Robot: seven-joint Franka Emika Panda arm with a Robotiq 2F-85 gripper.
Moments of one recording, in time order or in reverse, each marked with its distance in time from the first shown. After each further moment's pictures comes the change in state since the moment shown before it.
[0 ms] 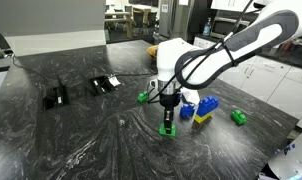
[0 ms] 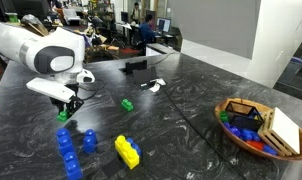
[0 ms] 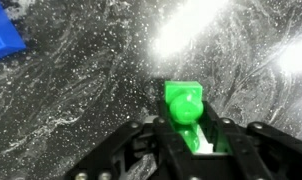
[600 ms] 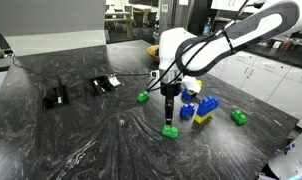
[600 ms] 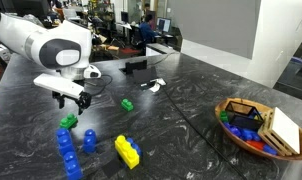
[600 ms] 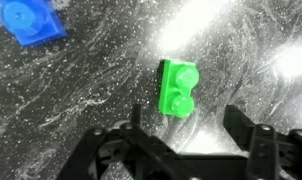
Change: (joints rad) arm -0.044 -0.026 -0.010 0.030 -0.002 -0.043 -0.097
